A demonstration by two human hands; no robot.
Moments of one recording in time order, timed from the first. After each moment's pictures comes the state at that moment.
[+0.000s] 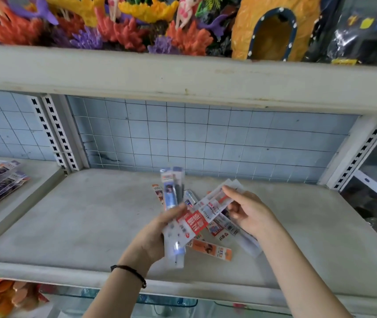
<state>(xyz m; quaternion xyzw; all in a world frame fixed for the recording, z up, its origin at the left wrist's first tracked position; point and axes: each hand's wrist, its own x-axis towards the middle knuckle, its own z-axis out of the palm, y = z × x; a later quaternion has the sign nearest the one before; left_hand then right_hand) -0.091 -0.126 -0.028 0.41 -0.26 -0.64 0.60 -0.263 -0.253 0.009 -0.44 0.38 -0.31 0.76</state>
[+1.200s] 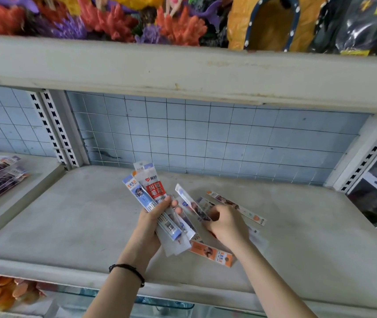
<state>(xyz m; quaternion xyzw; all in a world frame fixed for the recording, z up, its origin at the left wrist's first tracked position) -0.083 -0.141 -0.045 0.35 -0.22 -0.52 0.75 -0.236 -0.242 -0.042 -0.79 0.51 -0.18 0.28</state>
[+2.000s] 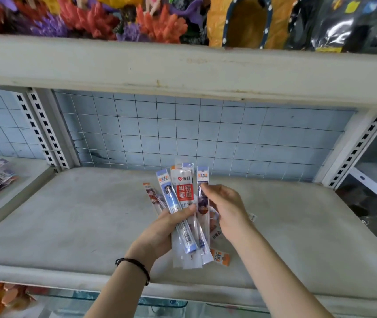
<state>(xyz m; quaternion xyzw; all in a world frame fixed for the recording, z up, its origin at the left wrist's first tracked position) -0.119 -0.154 -0.034 0.42 -0.29 -0.60 0.62 -0.243 -0.238 0.001 -0.51 0.36 -0.38 0.68</state>
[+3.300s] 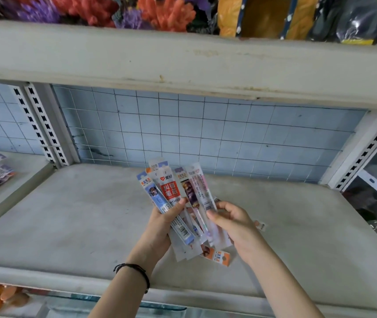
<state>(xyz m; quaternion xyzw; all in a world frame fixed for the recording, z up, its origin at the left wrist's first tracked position) -0.114 -0.159 -0.040 0.43 -0.25 -0.50 0.71 -0.268 -0.239 -0.026 -0.57 0.38 -0.29 0.67</state>
